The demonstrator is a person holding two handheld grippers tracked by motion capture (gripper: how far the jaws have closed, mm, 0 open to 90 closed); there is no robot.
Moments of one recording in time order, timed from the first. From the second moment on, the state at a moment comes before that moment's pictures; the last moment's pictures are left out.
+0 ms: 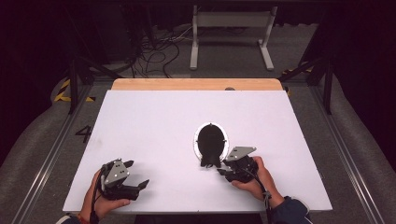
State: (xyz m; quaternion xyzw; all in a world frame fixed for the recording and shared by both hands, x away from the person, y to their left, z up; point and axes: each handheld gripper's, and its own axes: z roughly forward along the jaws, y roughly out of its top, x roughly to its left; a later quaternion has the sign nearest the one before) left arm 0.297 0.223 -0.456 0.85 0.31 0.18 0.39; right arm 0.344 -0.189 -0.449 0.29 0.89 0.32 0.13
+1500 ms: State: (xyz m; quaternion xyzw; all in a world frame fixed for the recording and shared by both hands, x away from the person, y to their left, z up) left arm 0.300 0.212 -0.460 0.86 0.29 0.18 0.39; right arm 0.355 -0.197 -0.449 0.32 0.86 0.39 0.06
